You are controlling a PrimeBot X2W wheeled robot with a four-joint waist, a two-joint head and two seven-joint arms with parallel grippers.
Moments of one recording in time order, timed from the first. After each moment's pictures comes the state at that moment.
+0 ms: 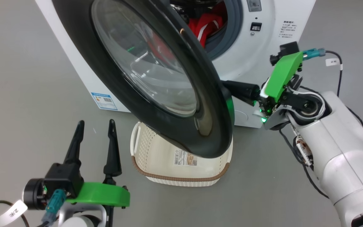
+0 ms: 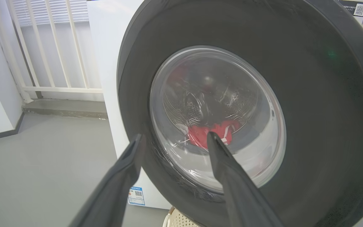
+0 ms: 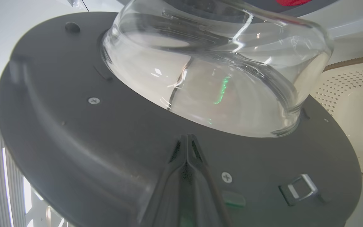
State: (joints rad) left arm -0.28 0.25 -0.39 -0.01 -0.38 0.42 -0.18; right arm -0.90 -0.08 0.32 0.83 1.64 0.12 0.74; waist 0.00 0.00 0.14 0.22
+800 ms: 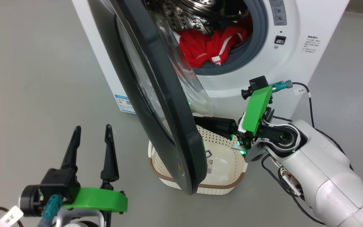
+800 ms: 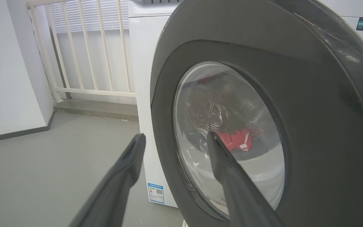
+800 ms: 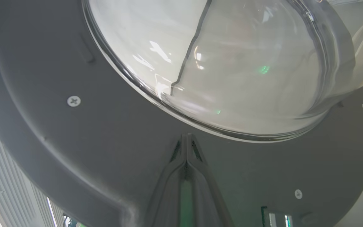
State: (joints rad) left arm -0.24 0.27 -0.39 -0.06 -0.39 0.45 -0.15; right arm -0.80 -0.12 0.62 0.70 1.89 0.12 0.65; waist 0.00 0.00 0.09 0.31
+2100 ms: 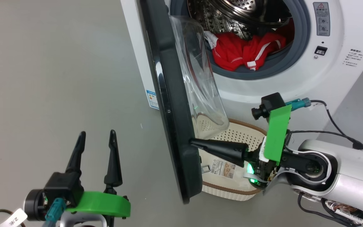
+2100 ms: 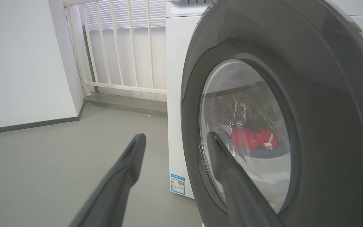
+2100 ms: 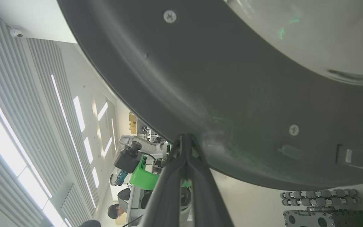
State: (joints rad) left arm -0.22 0.27 -0.41 -0.06 -0.41 0.45 -0.15; right arm -0.99 -0.59 1.29 -0.01 2.49 0.12 0.15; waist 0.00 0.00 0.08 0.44
